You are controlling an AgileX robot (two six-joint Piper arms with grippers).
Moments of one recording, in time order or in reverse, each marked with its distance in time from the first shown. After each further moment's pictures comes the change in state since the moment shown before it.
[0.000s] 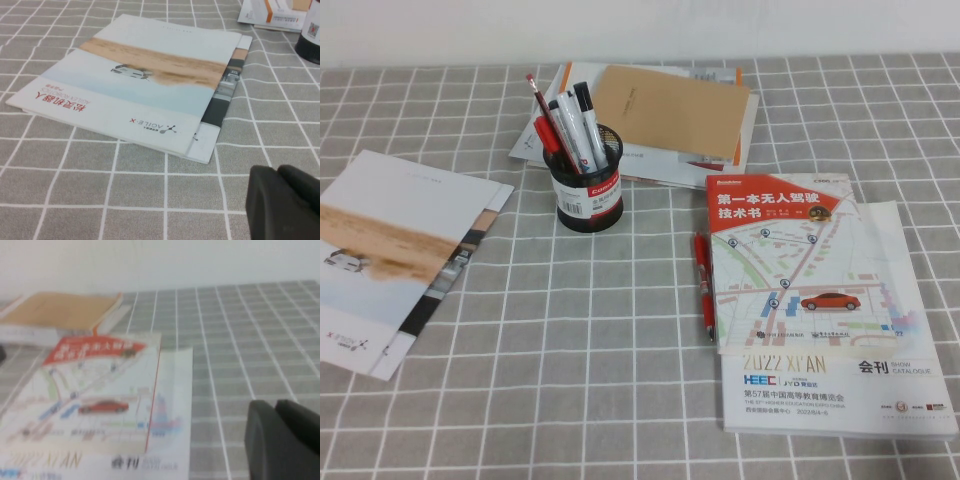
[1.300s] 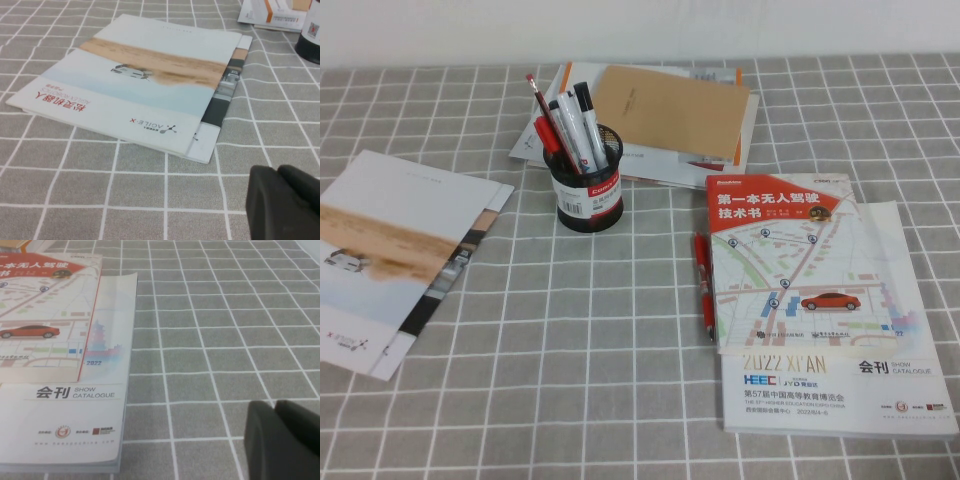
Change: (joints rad) right arm -0.176 -0.045 0.070 0.183 0.146 -0.297; left arm 0.000 0.000 0.000 0.000 0.000 0.000
